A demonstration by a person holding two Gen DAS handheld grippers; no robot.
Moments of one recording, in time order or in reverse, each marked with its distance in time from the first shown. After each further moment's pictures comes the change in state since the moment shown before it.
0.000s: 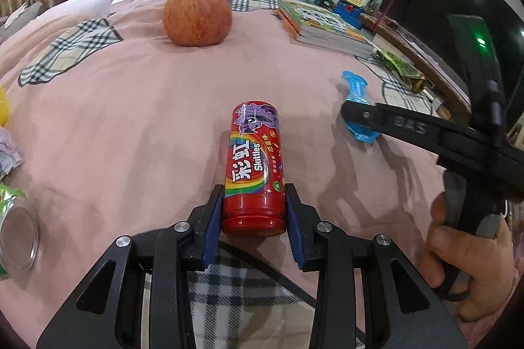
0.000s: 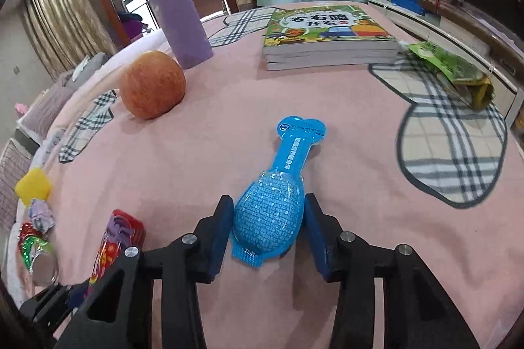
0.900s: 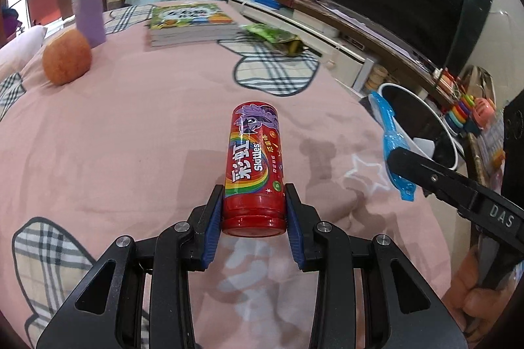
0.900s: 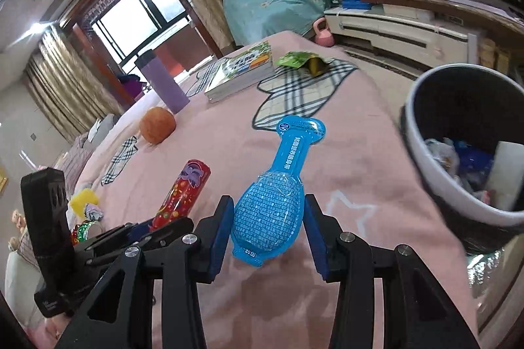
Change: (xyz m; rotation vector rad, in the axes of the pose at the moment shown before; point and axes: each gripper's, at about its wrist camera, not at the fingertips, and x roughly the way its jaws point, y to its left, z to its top) left arm -0.026 -0.148 -0.020 0.231 0.024 -0.189; right arm -0.166 -0.122 -0.094 0.225 -0.156 0.084
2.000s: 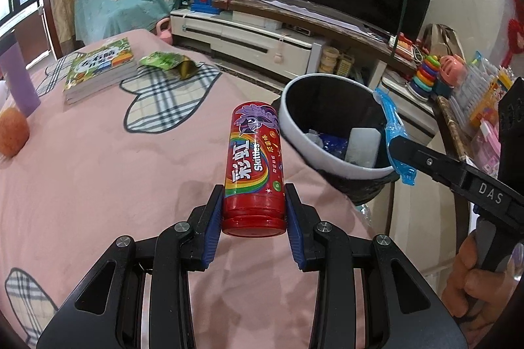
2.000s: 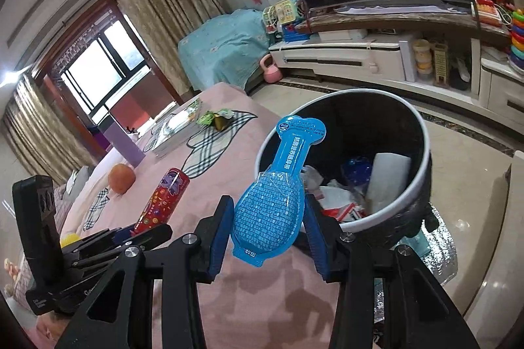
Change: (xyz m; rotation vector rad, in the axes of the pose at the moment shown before) left arm 0.009 -0.125 0.025 0.217 -0.005 -0.081; right arm -0.088 -0.101 -0.002 0.148 -0.164 -0.124
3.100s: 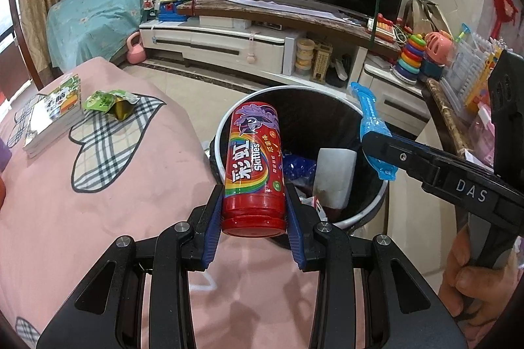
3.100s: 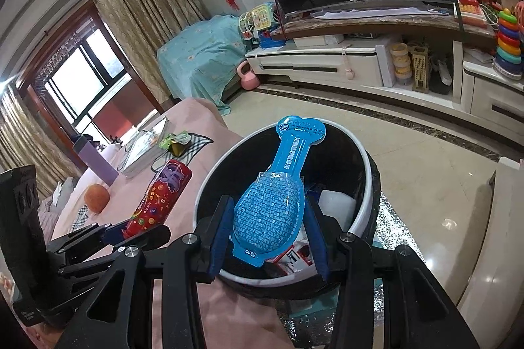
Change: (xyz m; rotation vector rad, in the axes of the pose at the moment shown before) left arm 0.049 -0.072 0.050 0.126 0.022 -0.021; right arm 0.005 -0.050 0.036 0.027 -0.008 -0.071
